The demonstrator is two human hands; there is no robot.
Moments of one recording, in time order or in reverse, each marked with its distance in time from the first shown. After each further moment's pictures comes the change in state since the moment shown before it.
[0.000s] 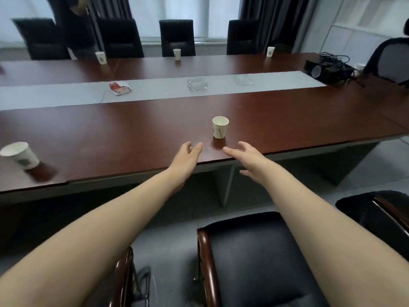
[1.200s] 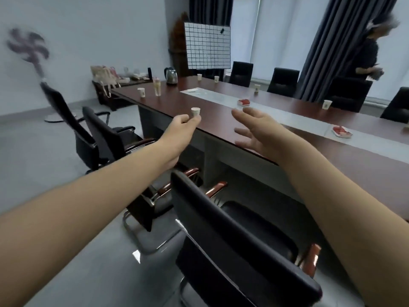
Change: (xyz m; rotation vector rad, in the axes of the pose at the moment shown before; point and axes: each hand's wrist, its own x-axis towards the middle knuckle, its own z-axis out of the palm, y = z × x) left_hand -0.558 -0.115 -0.492 -0.264 0.942 0.011; right_hand -0.503 -0.129 0.489 -0.104 -0.940 -0.419
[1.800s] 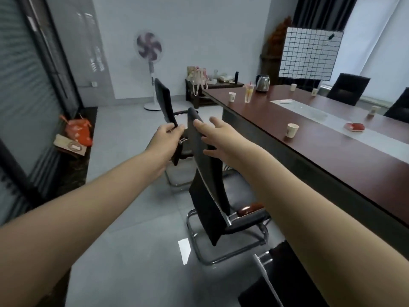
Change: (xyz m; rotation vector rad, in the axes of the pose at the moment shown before) left_hand 0.040 -0.064 -0.303 0.041 0.532 -0.085; right_hand 0.120 -0.010 0.355 -0.061 -0.539 -0.014
